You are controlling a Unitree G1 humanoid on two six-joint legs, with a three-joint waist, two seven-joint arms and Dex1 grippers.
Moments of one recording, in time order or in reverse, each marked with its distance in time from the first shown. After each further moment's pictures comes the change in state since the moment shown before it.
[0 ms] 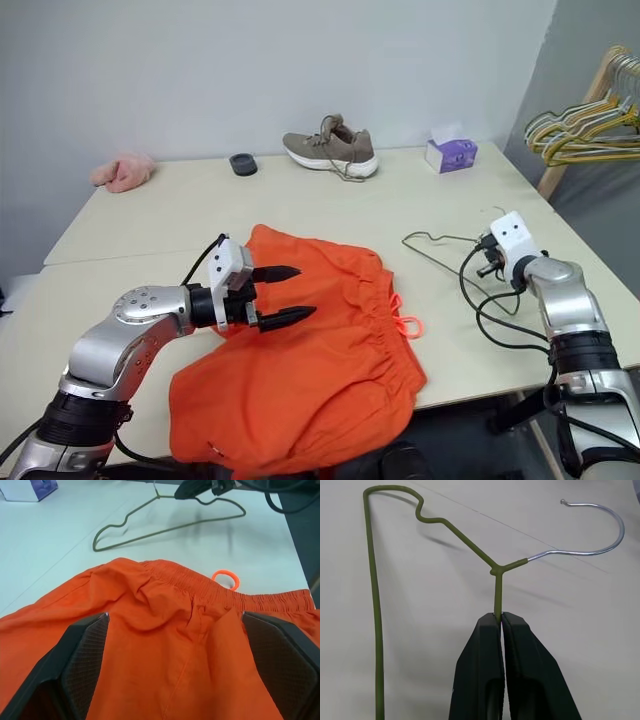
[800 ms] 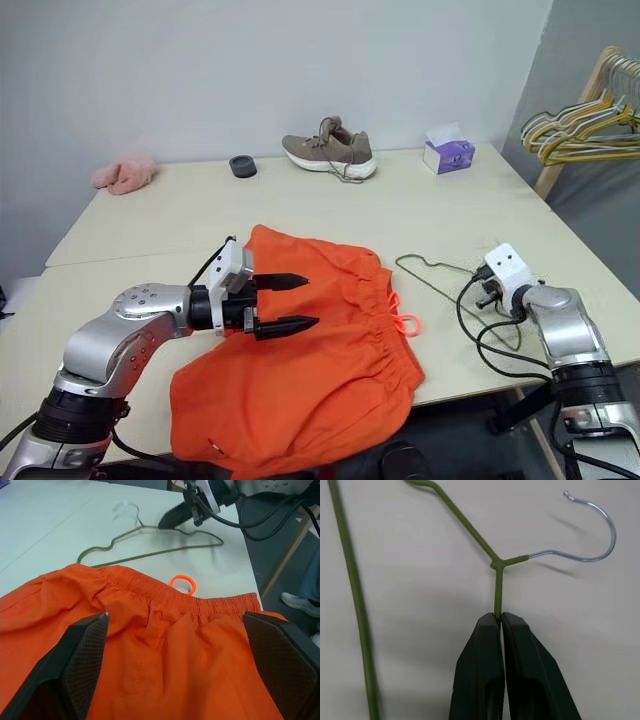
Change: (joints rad) left arm -0.017 0.021 -0.002 -0.031 -0.072 0.090 -0.100; right arm 0.140 0.005 -0.008 -0.134 0.014 0.190 0.086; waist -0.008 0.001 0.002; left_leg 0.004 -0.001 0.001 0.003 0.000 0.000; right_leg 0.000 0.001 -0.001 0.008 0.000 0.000
